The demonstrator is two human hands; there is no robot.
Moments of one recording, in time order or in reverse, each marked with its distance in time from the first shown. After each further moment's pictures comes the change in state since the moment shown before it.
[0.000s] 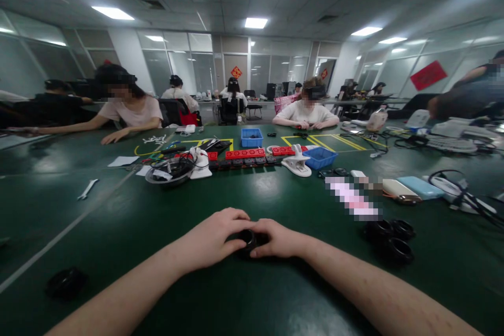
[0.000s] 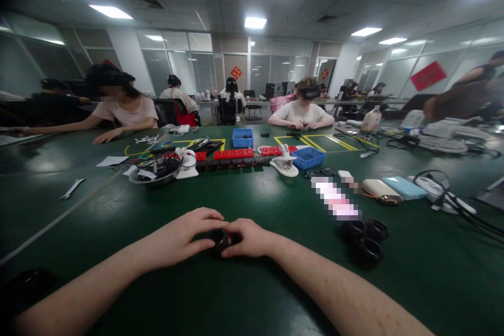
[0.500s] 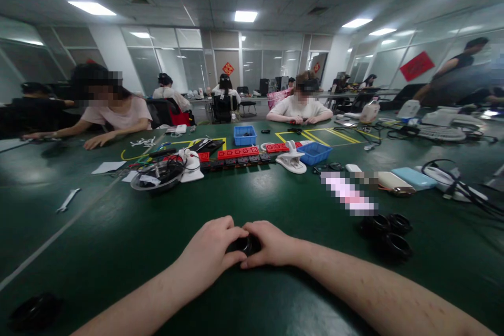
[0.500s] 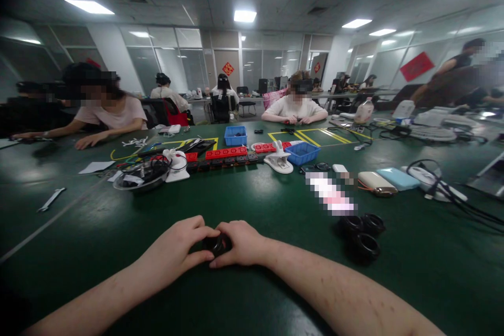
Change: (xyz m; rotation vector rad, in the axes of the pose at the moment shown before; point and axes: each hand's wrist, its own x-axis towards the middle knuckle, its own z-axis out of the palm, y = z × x) left_hand 0.014 0.005 0.018 0.093 0.037 -0.207; right_hand 0.000 0.002 0.005 -0.135 0.129 0.112
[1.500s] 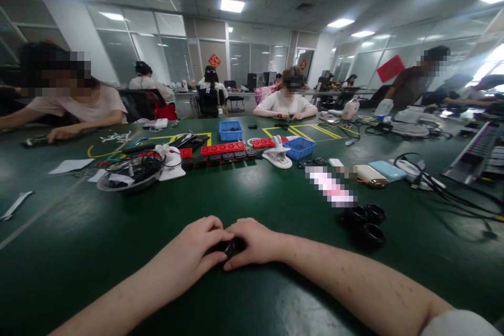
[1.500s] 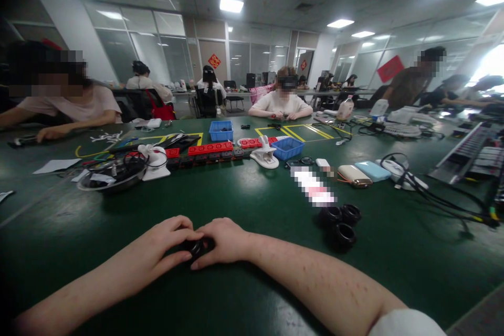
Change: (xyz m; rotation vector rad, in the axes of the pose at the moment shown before) left_hand 0.005 -0.003 0.000 -0.142 -0.088 0.081; right_hand 0.000 0.004 -0.003 -0.091 -0.045 -0.145
